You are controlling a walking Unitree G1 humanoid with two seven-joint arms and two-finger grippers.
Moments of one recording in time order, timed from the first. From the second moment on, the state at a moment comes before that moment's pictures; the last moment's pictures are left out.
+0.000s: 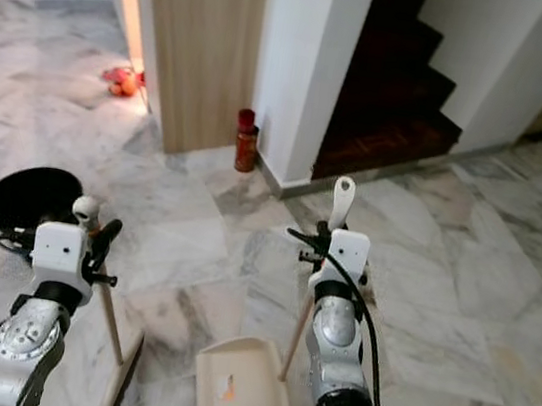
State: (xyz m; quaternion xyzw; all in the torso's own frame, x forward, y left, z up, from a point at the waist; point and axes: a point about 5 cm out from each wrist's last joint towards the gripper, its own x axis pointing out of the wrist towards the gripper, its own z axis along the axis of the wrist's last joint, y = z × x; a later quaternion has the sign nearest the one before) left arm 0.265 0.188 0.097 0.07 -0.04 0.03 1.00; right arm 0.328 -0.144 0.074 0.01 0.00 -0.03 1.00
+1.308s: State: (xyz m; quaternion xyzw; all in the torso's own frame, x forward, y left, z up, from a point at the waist) left arm 0.275 0.185 0.110 0.07 -0.07 0.02 0.99; right arm 0.330 -0.151 0.074 0.01 0.01 -0.04 1.00
